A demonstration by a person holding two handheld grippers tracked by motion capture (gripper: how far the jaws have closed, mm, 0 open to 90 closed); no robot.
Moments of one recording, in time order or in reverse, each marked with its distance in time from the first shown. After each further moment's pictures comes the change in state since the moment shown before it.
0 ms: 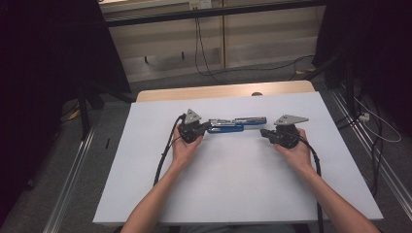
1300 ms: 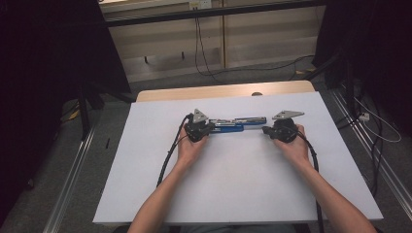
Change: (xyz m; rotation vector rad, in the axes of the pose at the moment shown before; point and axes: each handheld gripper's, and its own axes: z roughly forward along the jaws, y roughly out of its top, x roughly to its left) left arm -0.005 0.000 0.017 0.045 0.000 0.009; right arm -0.016 0.006 0.016 0.092 -0.077 0.041
